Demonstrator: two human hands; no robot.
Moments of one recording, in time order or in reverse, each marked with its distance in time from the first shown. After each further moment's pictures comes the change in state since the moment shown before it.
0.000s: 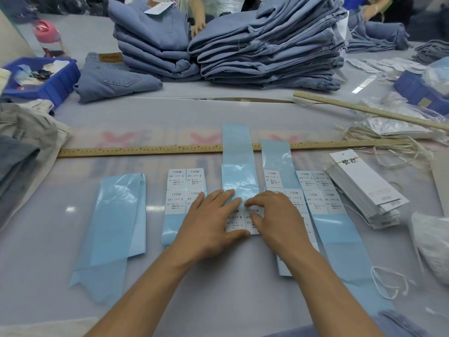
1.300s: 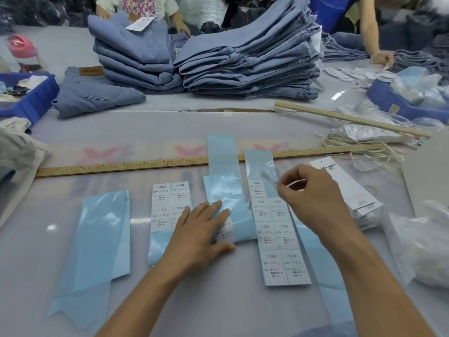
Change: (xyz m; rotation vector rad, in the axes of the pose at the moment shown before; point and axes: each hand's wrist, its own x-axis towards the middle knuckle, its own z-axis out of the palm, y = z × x) left_hand 0.002 0.000 0.002 -0.020 -0.037 -0.018; right_hand 0.001 0.010 -0.098 0.428 0.263 0.214
